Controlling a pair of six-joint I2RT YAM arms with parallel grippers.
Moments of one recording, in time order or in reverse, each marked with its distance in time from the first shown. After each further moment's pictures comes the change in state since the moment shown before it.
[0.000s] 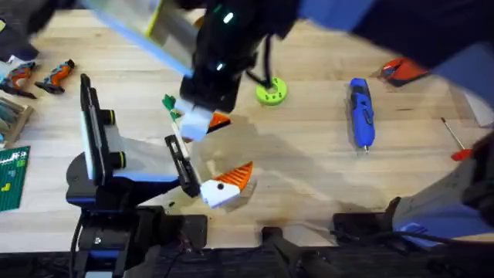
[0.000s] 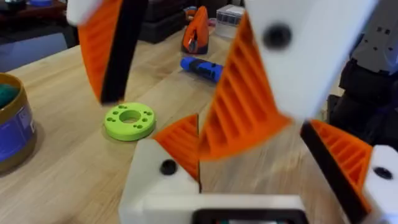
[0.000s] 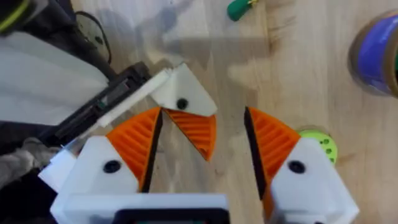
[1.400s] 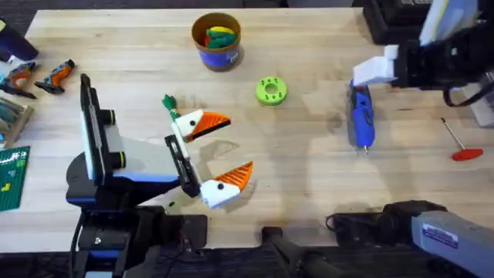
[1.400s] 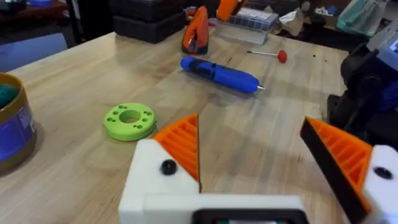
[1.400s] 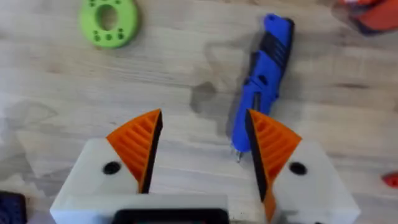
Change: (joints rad) left arm 0.000 0.000 0.000 0.000 0.000 0.000; right arm -0.911 -0.663 -0.768 0.124 0.043 0.391
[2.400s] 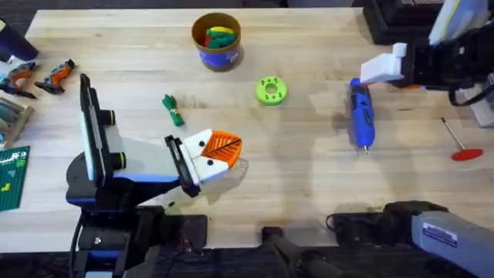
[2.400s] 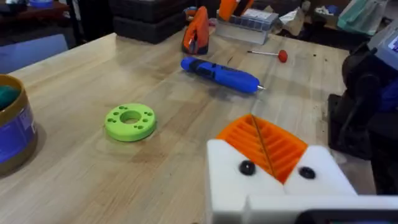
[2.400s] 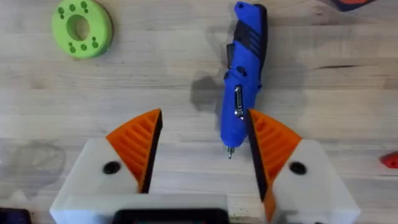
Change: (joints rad) left arm 0.000 0.000 0.000 0.000 0.000 0.007; right arm -0.058 0.000 -0.006 0.007 0.000 0.018
